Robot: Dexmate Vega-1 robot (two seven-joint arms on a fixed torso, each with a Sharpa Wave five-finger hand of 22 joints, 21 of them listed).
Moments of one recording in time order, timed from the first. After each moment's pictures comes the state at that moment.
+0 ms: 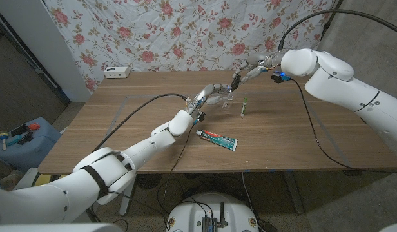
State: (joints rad) left arm 0.46 0.23 0.80 -0.80 0.10 -0.72 0.23; left_hand 0.89 0.00 0.42 -0.23 0.17 0.70 0.01 0.20 0.23 0.72 -0.10 0.21 0.37 0.82 -0.09 0.17 0.16 0.33 -0.04 0.18 0.16; right arm -0.43 -0.96 -0.66 -2.11 -0.27 -0.56 0.54; right_hand 0.93 0.04 0.16 -0.02 0.25 0.75 -0.22 0.23 0.20 0.02 -0.03 0.22 0.20 -0.08 0.08 0.22 0.21 0.22 0.07 0.19 0.17
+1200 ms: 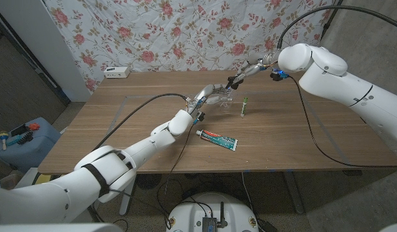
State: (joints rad) left arm 0.45 0.22 0.80 -0.76 0.09 -0.74 0.22; left_hand 0.89 0.00 0.43 -0.23 0.17 0.70 0.01 0.21 0.23 0.72 -0.10 0.21 0.37 0.82 -0.09 0.17 0.16 0.33 -0.04 0.18 0.16; right arm -0.34 -0.94 -0.74 -2.12 -0.29 -0.71 0.60; right_hand 0.71 0.02 0.07 0.06 0.24 0.85 -0.25 0.23 0.19 0.12 0.01 0.23 0.20 -0.03 0.09 0.23 0.21 0.25 0.10 0.19 0.17
